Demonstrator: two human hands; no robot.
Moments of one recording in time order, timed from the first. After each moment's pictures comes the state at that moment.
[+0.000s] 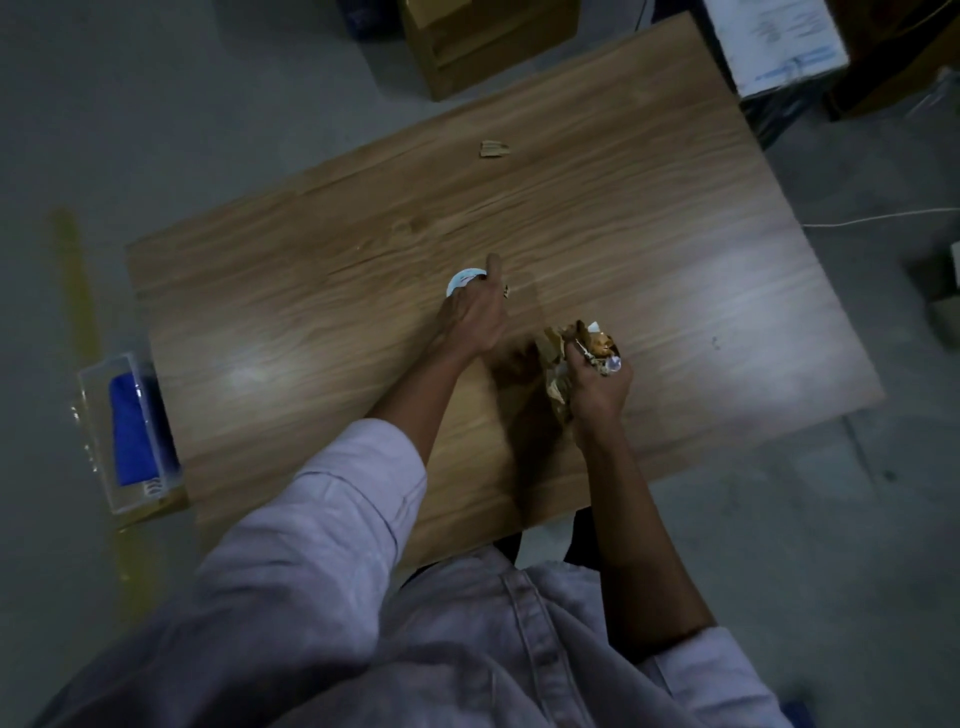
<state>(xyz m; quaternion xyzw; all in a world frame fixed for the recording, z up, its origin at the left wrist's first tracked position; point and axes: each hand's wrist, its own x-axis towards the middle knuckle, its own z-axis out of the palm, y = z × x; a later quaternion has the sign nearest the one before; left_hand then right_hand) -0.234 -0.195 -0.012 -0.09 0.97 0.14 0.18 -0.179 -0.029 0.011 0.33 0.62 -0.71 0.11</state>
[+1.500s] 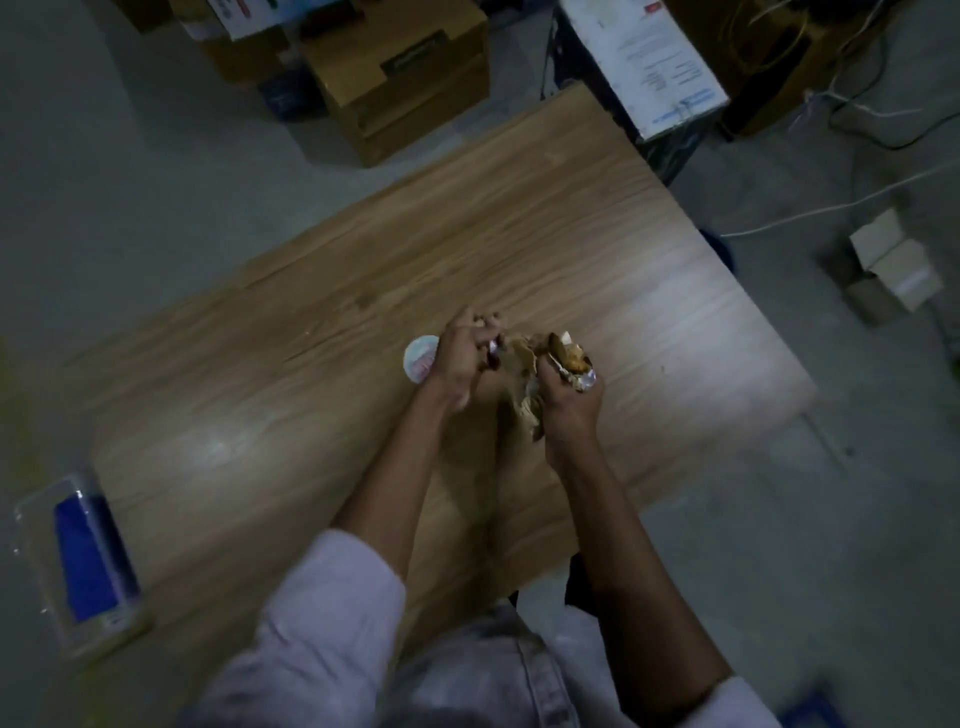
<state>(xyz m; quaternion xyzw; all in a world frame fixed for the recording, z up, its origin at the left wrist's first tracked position) -0.266 -0.157 0.019 -0.29 0.58 0.74 0.18 -0.210 -0.037 0.051 0.28 0.57 -0.77 0.05</state>
